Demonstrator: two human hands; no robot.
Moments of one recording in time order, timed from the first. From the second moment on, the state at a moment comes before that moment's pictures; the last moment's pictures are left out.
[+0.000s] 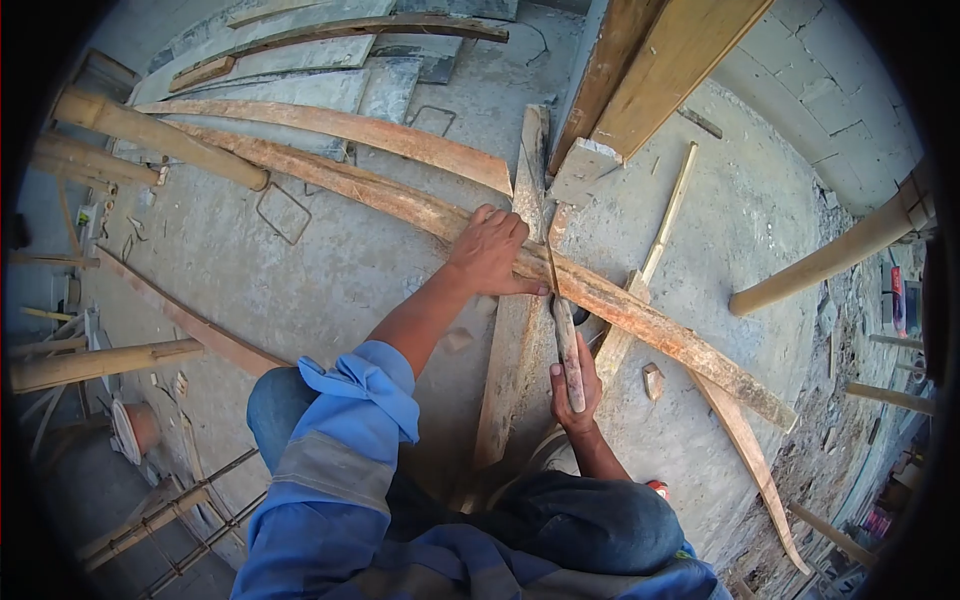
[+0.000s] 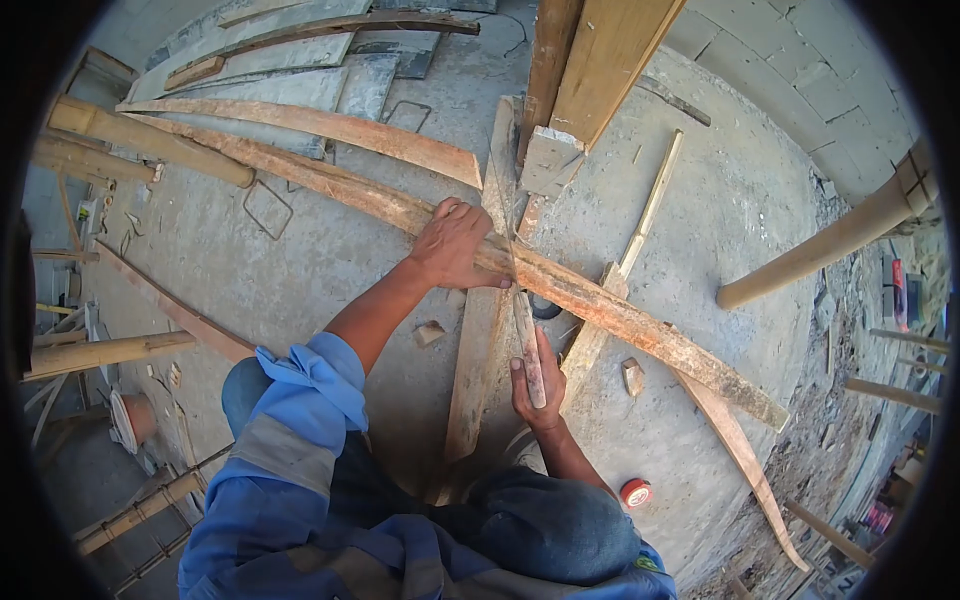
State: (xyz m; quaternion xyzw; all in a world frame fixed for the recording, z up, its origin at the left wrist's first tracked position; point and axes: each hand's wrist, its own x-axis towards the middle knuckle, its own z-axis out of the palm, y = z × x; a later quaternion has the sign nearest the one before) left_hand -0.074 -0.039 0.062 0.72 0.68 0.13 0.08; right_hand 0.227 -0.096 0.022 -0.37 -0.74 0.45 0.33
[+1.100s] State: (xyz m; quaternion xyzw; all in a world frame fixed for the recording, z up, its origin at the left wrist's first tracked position) left_hand -0.071 -0.027 0.041 0.71 0.69 0.12 0.06; right_hand 0.247 -0.102 0.055 -0.39 -0.73 0.45 0.33
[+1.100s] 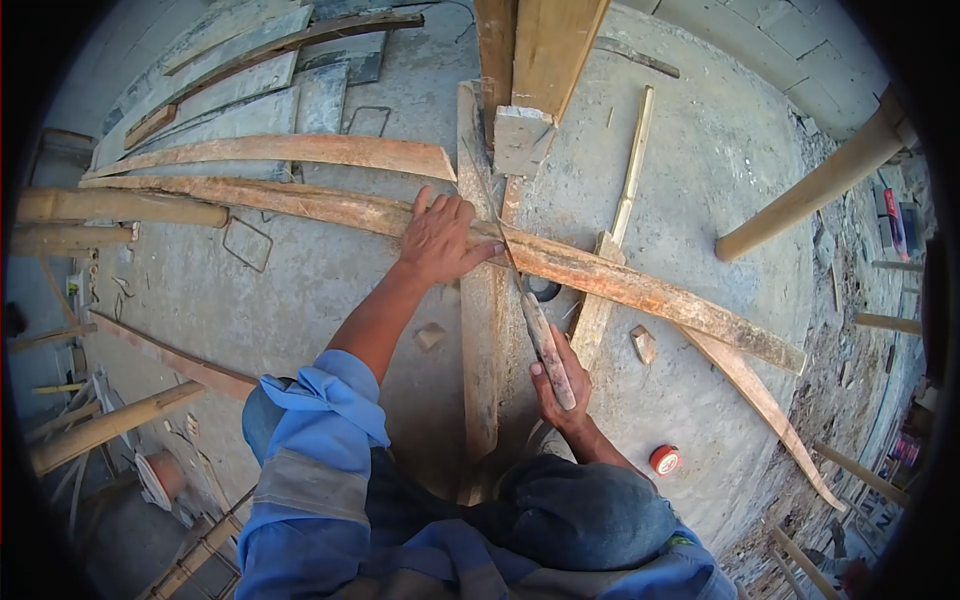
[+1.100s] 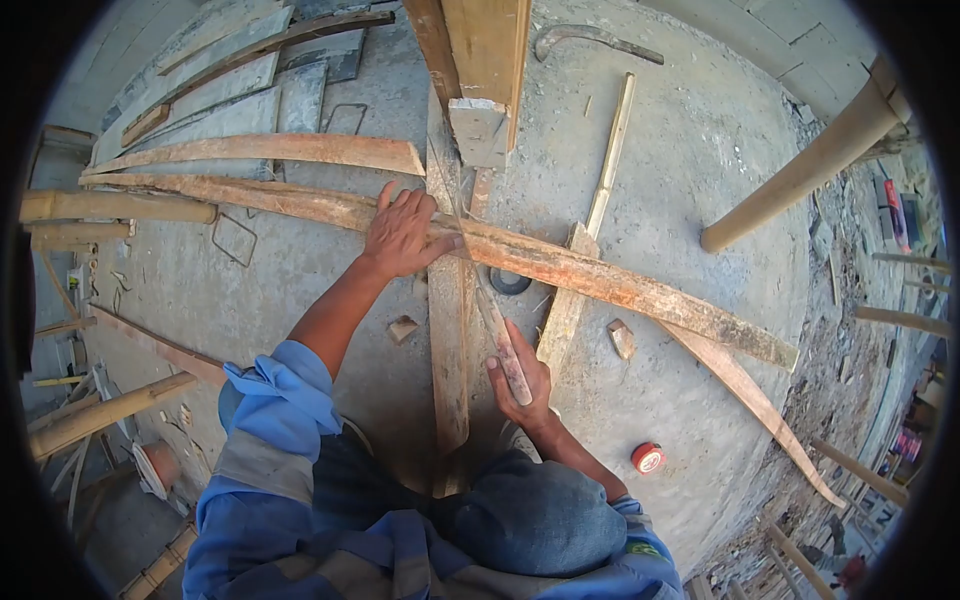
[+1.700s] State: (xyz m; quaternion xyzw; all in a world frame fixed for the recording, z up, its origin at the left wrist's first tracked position) left_hand -0.068 -0.029 0.038 0.70 0.70 0.11 0.06; right_hand 0.253 -0.108 0.062 -0.41 -0.67 0.54 0.30
